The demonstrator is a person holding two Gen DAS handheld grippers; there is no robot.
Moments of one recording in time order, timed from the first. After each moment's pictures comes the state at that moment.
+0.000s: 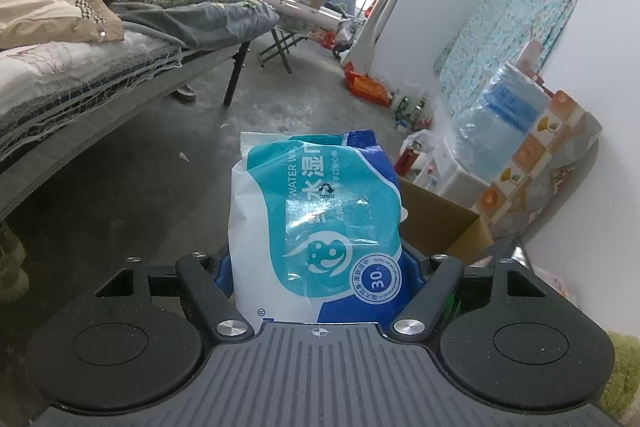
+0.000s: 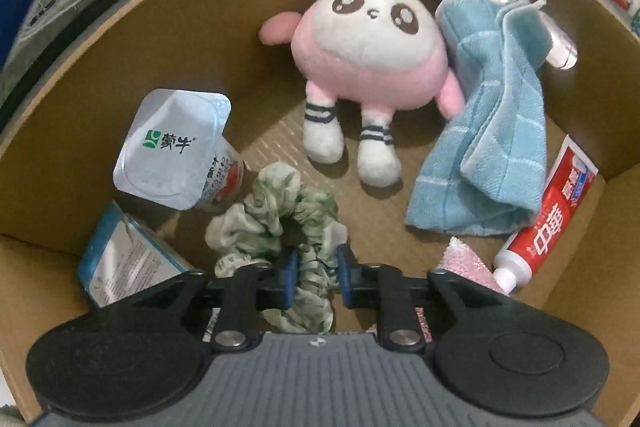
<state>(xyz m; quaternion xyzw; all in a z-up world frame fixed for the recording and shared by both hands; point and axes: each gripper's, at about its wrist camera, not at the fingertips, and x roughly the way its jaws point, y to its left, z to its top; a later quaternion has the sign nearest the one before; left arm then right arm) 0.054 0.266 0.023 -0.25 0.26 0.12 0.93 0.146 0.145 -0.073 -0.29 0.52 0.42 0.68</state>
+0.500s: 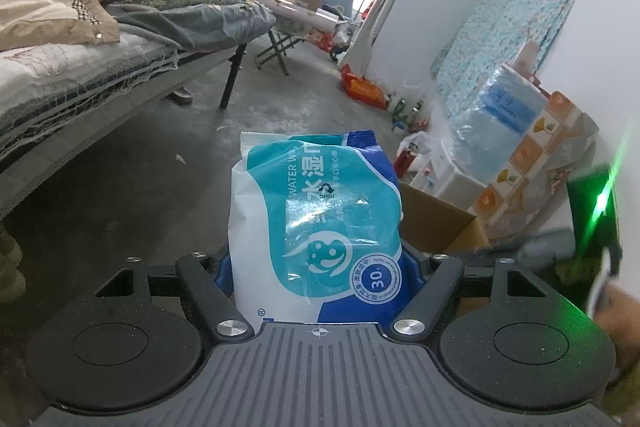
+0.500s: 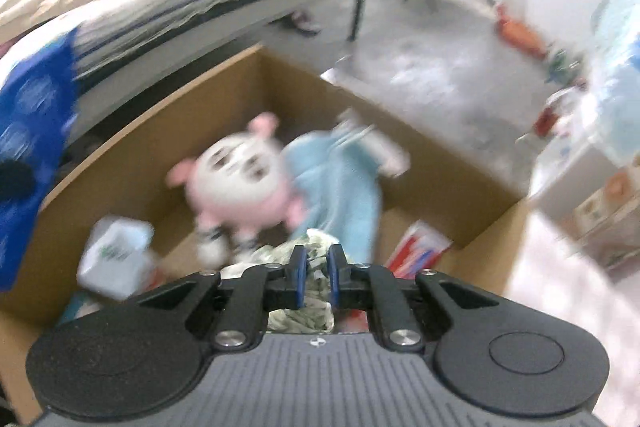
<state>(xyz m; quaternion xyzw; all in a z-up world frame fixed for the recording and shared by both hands) 0.055 0.267 0.021 -0.25 0.26 0.12 0.93 0.189 0.097 0.033 -0.25 0.40 0.36 0.80</state>
